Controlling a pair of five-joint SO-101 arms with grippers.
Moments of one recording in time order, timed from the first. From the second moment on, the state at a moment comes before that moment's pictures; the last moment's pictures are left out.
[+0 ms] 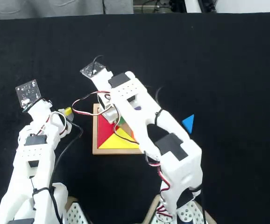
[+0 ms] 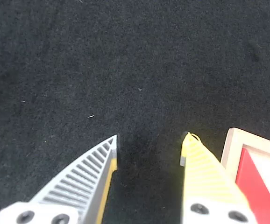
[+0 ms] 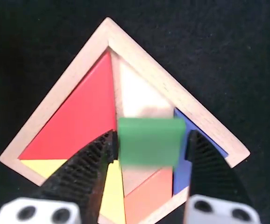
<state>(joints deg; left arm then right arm) -12.2 -38.4 72.7 23.9 14.8 -31.6 22.4 -0.7 71.6 12.1</state>
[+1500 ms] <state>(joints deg) -12.2 -38.4 72.7 23.9 14.8 -22.2 -0.3 3.2 71.0 9.2</state>
